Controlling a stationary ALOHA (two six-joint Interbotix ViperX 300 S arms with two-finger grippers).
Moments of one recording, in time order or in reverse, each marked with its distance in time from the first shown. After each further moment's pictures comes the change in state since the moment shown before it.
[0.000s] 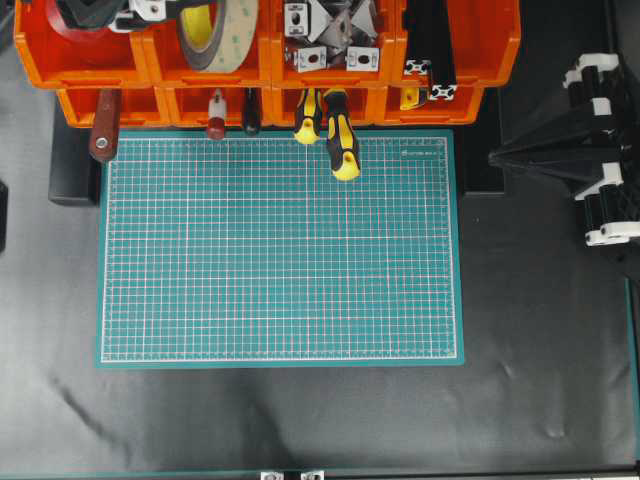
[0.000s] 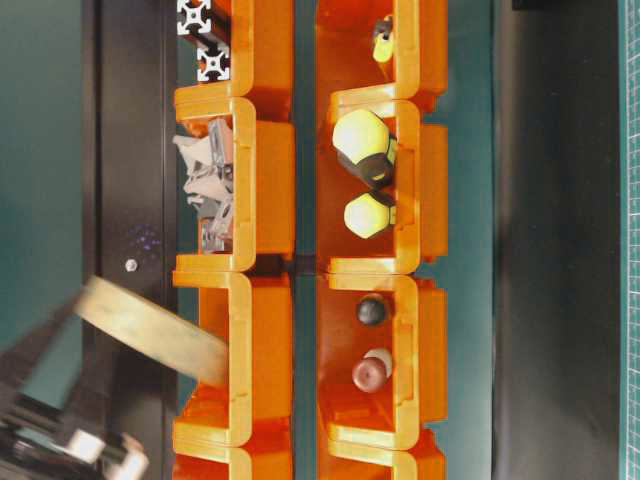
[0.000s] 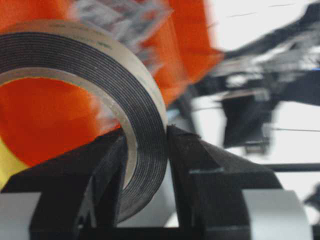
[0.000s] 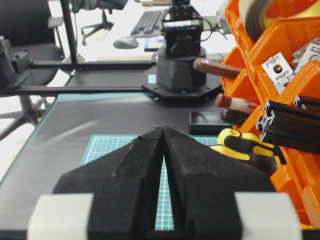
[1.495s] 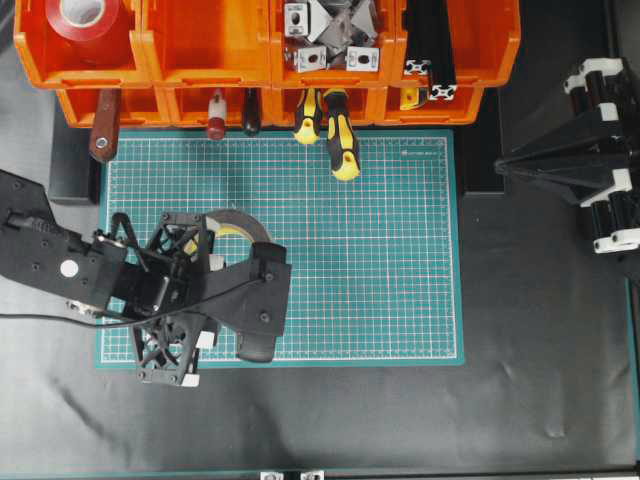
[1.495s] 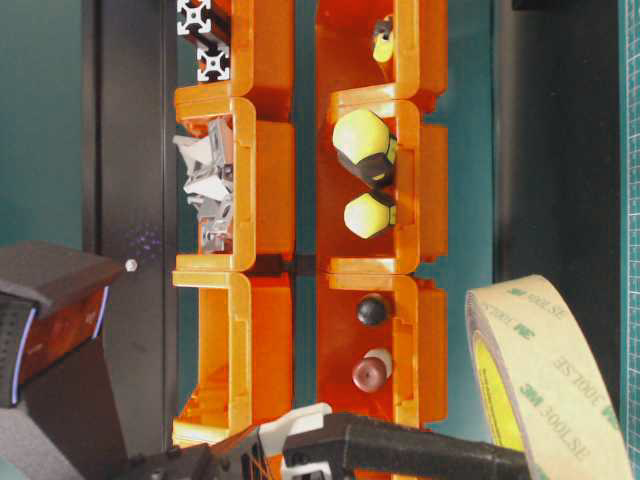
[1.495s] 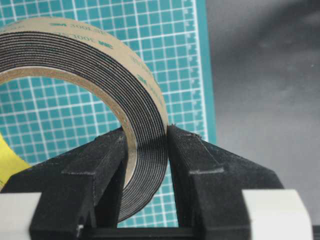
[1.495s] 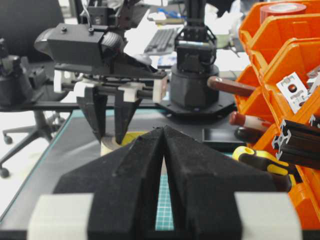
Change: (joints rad) left arm -0.546 0.397 -0.055 0.015 0.558 0.908; right arm 0.032 -0.003 0.002 0.000 -0.046 0.006
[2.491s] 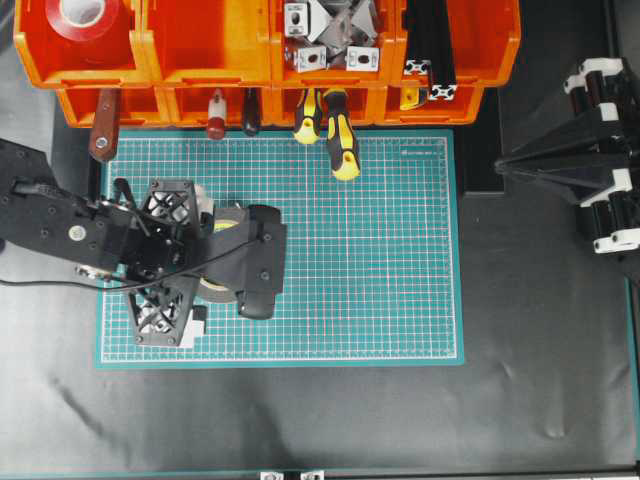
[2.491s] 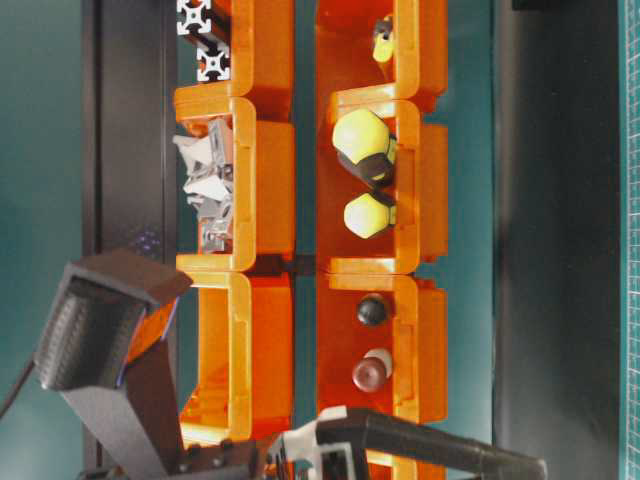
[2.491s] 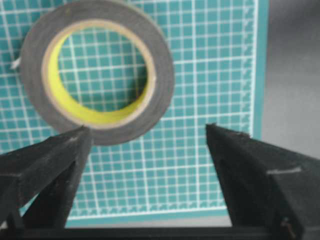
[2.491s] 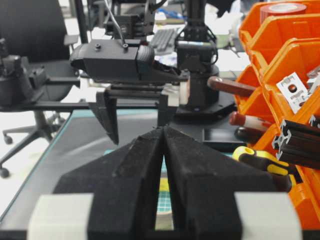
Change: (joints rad) left arm 0.067 -0.015 0.043 0.000 0.081 0.015; right arm 0.000 -0.002 0.000 0.000 0.000 0.000
